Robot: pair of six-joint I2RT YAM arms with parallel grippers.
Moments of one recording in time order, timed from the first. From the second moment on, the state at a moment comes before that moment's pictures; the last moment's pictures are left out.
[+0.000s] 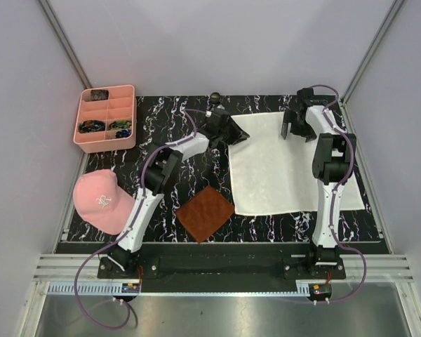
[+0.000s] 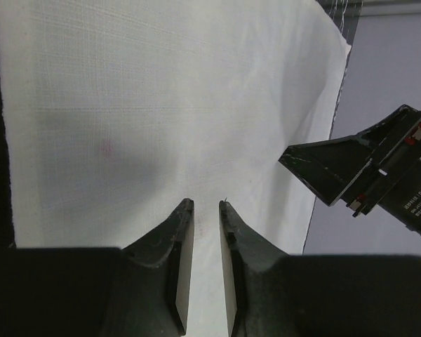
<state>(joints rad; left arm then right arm) -0.56 2.51 1.94 0.01 0.25 -1.15 0.00 2.38 2.02 -0.78 0.12 0.18</state>
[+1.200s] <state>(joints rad) -0.53 2.23 1.77 0.03 0.26 -1.04 -0.14 1.97 1.72 -0.79 0.18 0.38</state>
